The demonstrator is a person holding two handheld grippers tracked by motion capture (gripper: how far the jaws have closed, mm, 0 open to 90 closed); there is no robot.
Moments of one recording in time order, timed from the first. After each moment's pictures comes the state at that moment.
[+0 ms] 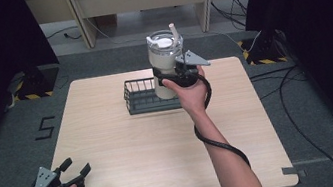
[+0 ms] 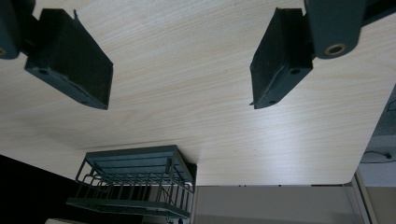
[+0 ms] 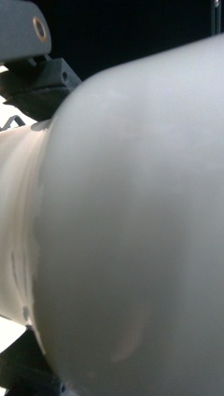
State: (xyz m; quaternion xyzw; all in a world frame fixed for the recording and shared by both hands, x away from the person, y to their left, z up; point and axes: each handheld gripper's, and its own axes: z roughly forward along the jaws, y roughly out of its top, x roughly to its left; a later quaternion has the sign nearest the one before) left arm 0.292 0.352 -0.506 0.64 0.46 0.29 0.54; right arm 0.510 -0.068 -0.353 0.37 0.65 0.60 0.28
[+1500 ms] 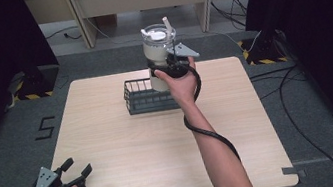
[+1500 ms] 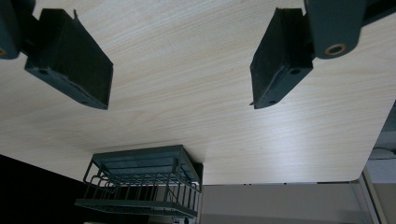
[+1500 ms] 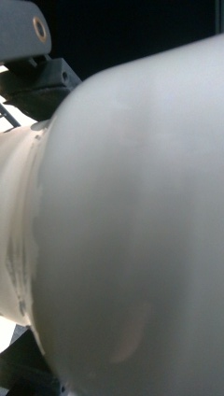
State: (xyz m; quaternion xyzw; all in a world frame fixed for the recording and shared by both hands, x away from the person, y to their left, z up) left arm 0.290 0.350 -0.505 0.64 0.46 0.29 0.54; right arm 0.547 -0.048 -0.353 0.39 0.65 0.59 0.29
